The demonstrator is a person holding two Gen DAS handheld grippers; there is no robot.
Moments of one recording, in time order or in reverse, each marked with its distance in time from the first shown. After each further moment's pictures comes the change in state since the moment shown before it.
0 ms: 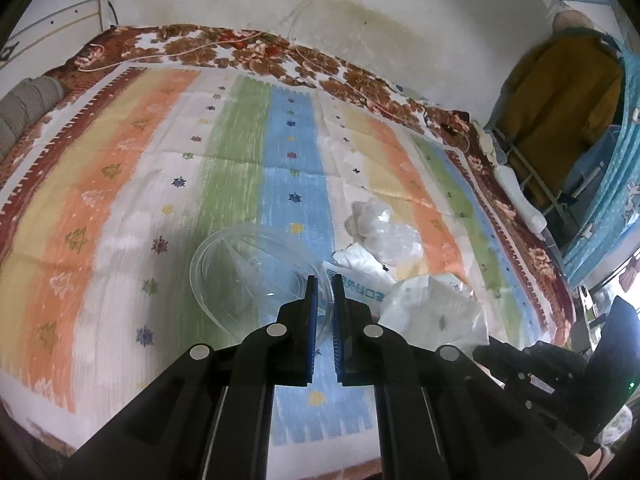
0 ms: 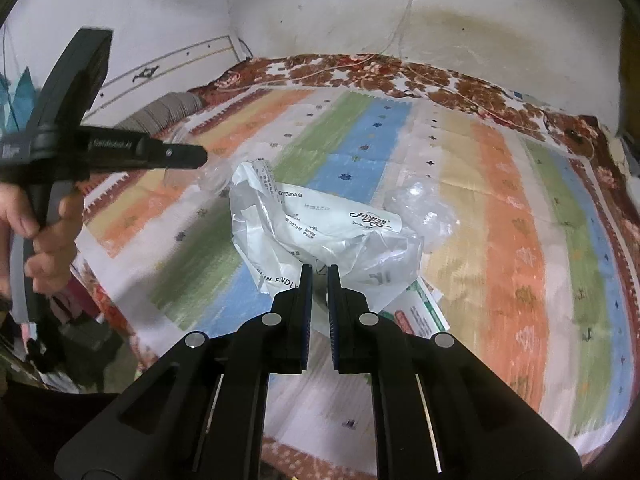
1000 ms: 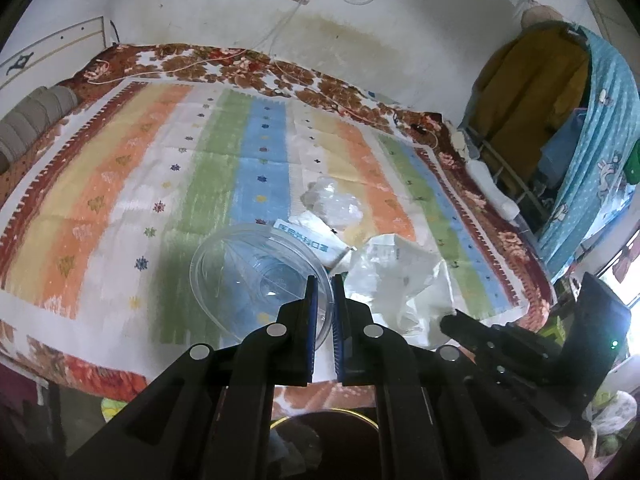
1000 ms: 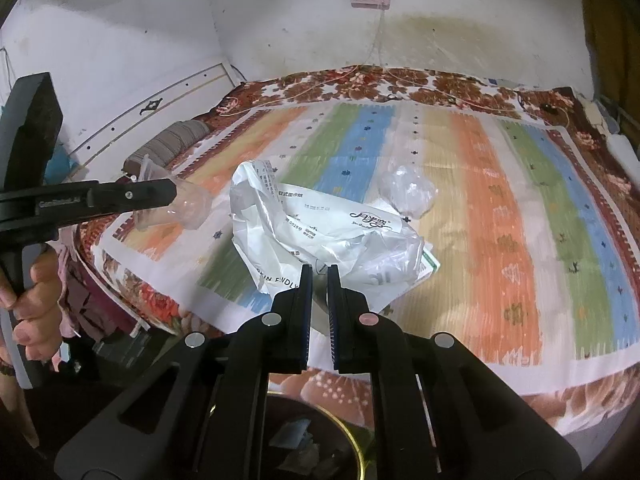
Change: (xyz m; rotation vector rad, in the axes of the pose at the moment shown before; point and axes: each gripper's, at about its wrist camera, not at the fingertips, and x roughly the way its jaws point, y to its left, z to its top) left arm -0.096 -0.069 -0.081 0.027 -0.046 -0.017; right arm -0.092 0.012 -0.051 0.127 -0.046 0.027
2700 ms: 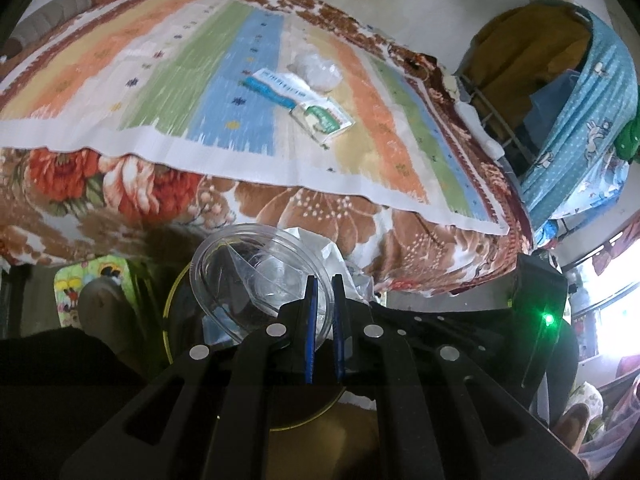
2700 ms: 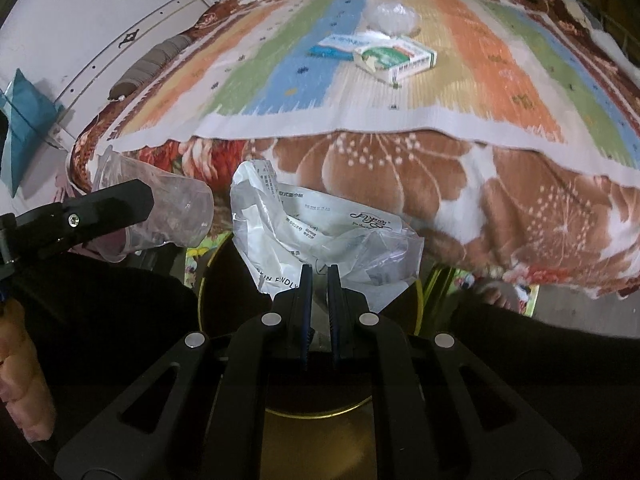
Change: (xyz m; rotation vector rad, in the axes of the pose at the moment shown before) left arm -0.013 -0.029 -0.190 -0.112 0.200 -0.057; right arm -0.005 0.027 -0.181 0.145 0.335 -0.014
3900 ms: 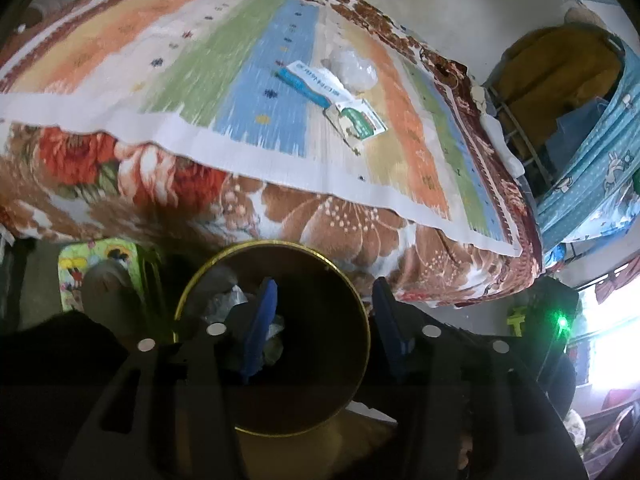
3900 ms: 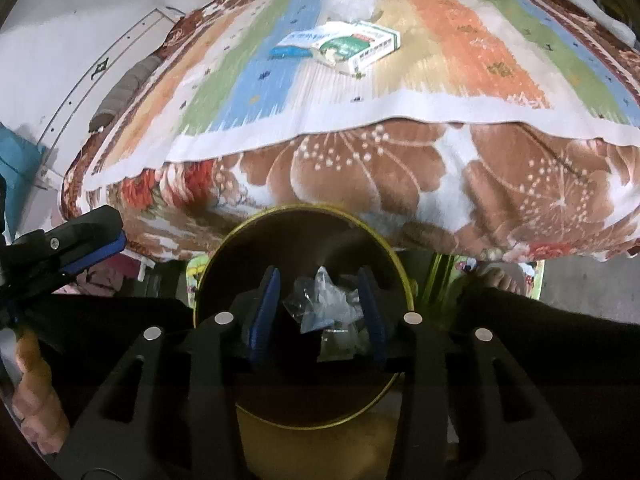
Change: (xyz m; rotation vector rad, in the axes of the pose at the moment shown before) left arm 0.008 0.019 0.023 -0.093 0.021 0.034; right arm 0.002 -0.029 0.019 0.136 -0.018 -0.004
